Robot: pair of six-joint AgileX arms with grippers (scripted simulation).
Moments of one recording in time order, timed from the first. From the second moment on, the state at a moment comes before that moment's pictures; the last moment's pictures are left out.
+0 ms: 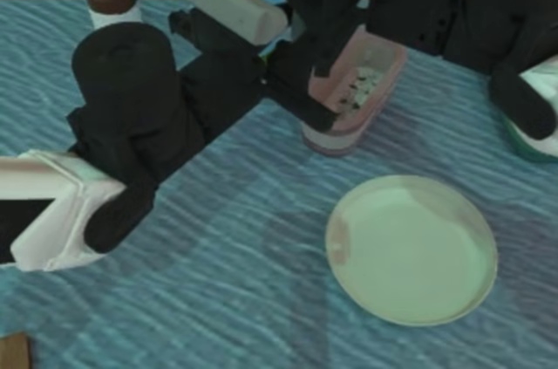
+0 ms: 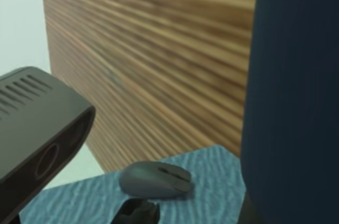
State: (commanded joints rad) left arm -0.63 1.59 0.72 0.90 0.16 0.01; right arm 0.53 1.68 1.05 0.67 -0.54 0.03
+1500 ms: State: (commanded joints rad) left arm -0.57 1.32 0.48 0.87 0.19 0.01; right arm 0.42 1.60 0.96 0.69 -0.66 0.04
